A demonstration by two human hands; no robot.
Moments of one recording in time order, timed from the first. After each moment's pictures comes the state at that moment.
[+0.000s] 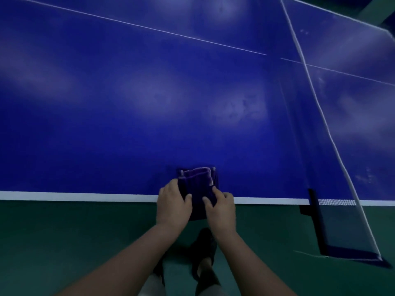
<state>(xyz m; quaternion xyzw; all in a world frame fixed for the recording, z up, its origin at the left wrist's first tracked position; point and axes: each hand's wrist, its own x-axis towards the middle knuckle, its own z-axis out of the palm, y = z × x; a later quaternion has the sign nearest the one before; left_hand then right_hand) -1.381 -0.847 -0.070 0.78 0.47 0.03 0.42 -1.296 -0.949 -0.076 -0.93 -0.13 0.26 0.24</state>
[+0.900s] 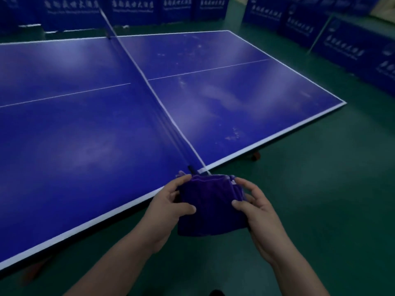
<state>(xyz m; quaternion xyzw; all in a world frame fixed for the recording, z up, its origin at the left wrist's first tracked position) -1.270 -1.134 0.130 0.55 0.20 -0.09 0.81 -1.233 -1.336 0.146 -0.66 0.07 0.19 0.72</state>
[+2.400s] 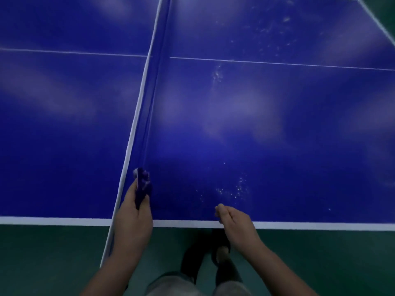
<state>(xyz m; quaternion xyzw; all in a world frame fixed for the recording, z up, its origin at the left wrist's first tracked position) -0.950 -1.228 0.047 0.64 0.57 0.19 0.49 -0.783 -1.387 -0.001 -0.82 -0.17 0.42 0.34</state>
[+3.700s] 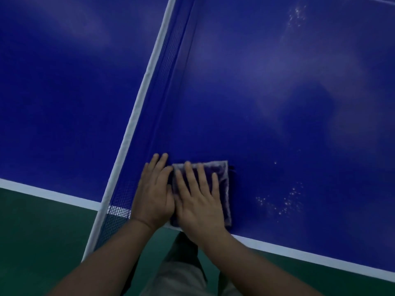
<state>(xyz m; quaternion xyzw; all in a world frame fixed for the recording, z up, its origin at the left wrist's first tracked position) -0.953 -1.151 -0.119 0.85 0.44 0.05 0.30 -0.843 -1.248 -0.117 -0.79 -0.59 0.19 0.01</state>
